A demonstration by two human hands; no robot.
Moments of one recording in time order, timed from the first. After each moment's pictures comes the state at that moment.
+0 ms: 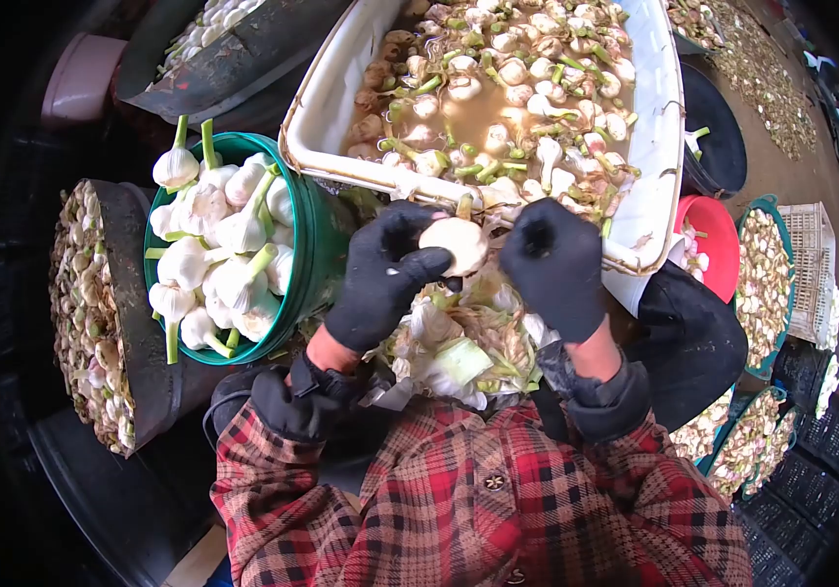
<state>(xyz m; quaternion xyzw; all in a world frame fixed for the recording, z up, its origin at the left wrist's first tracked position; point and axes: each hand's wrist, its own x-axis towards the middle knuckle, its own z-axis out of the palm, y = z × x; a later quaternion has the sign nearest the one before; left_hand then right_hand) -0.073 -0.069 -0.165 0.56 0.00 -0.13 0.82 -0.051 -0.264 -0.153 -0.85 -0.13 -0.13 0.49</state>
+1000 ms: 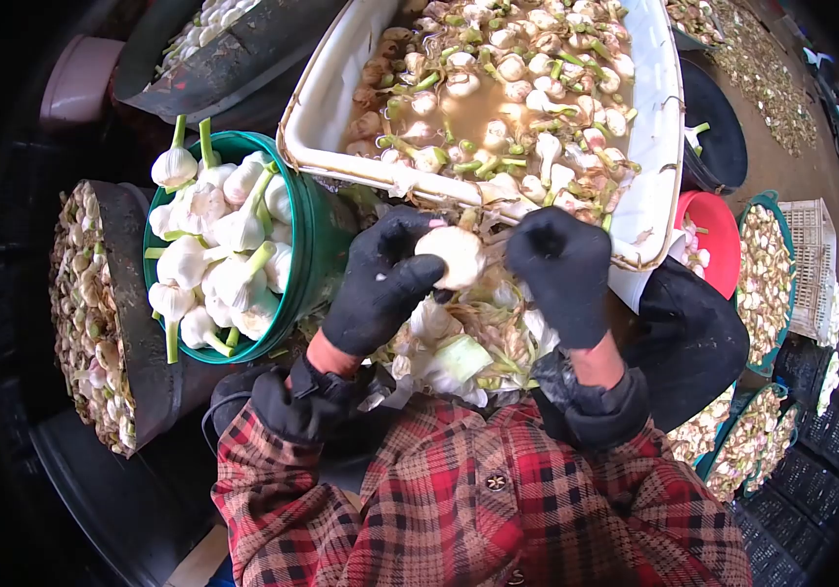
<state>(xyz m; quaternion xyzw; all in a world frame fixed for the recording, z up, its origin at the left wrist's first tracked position) -0.081 -0.068 -0.169 0.55 -0.02 -0.12 0.83 -0.063 -0.267 -0.146 -0.80 -0.01 0.00 0.59</state>
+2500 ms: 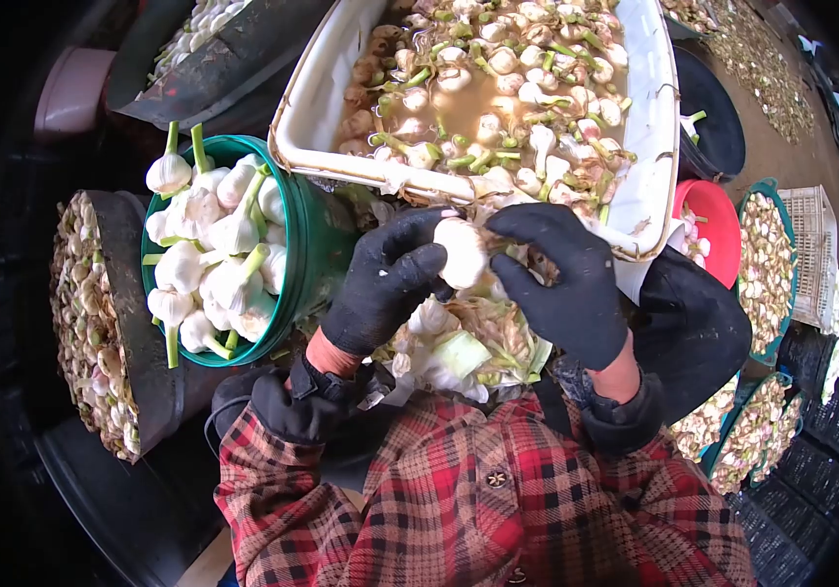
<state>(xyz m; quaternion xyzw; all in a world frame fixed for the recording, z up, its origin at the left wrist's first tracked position) -0.077 -0.070 -0.162 0.52 0.03 -0.24 0.82 -0.069 -0.277 -0.132 -0.84 -0.20 -0.10 0.49</state>
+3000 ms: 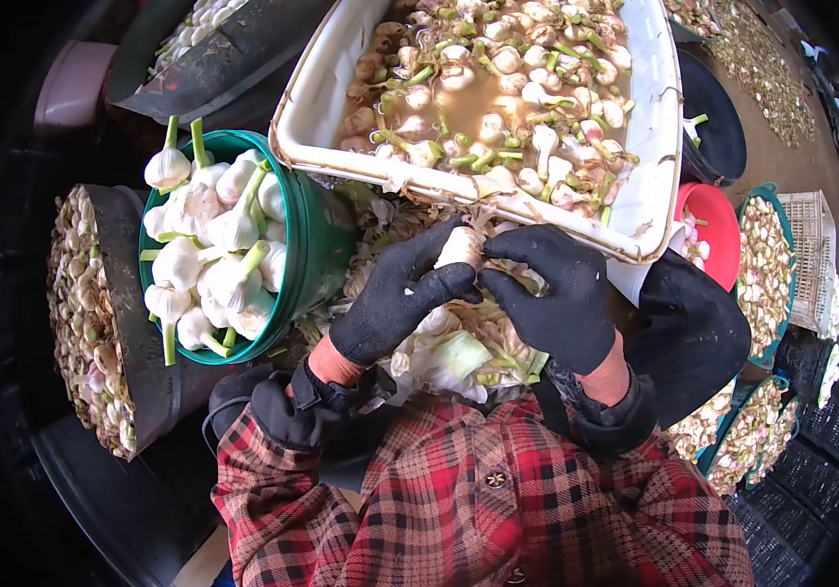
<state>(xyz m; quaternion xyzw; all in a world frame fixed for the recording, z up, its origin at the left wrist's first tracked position) -0.084 -0.078 -0.165 0.58 -0.06 -0.25 0.77 -0.076 -0.269 -0.140 -0.85 -0.22 -0.10 0.47</state>
